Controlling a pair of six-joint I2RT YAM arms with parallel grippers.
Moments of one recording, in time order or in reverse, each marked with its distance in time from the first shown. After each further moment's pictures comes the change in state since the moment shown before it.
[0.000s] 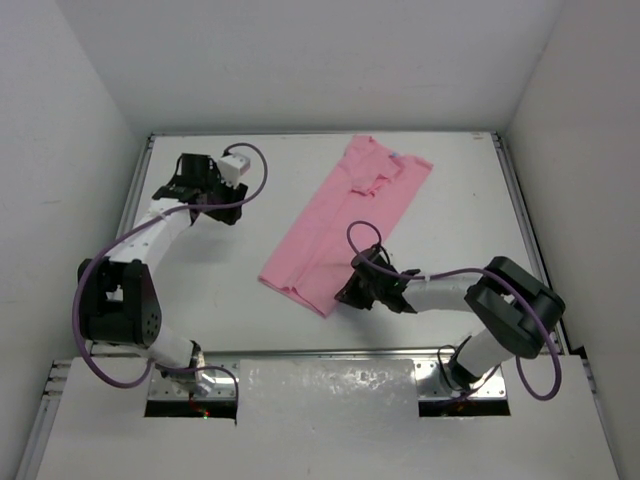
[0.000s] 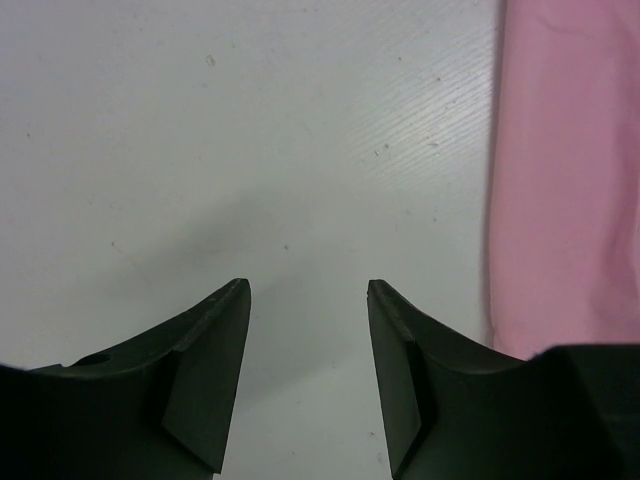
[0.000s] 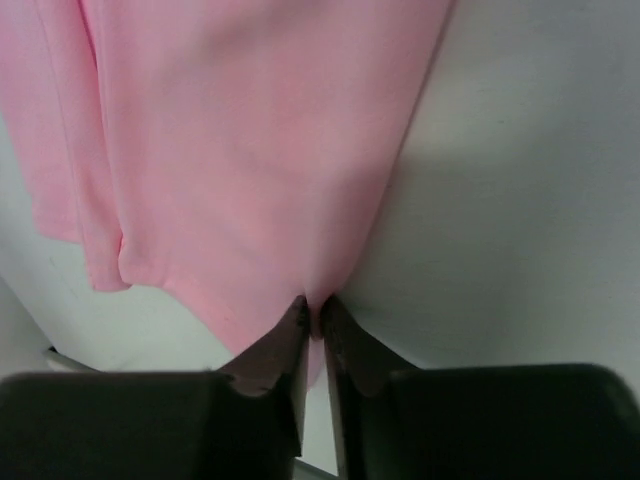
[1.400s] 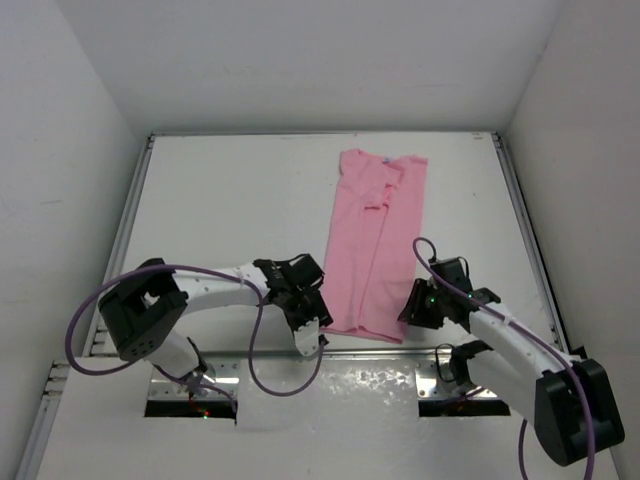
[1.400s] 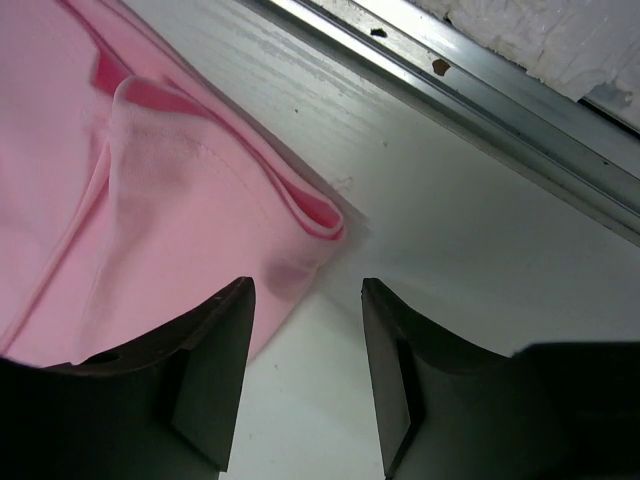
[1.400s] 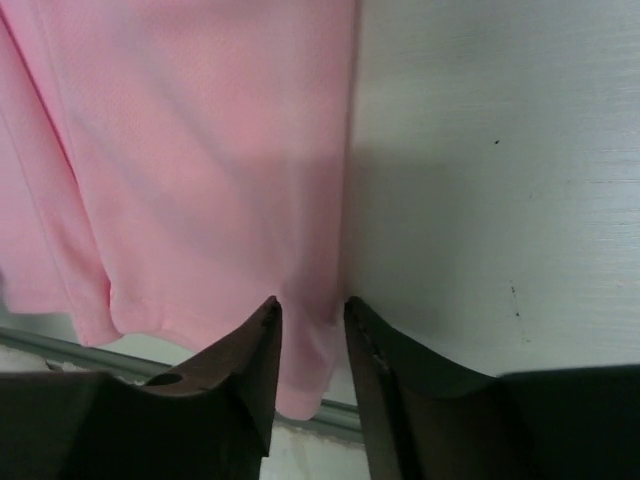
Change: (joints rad) left arm -0.859 0.017 -0.334 -0.053 0.229 1.339; right arm -0.517 -0.618 -0.269 -0.556 -0.241 -0.659
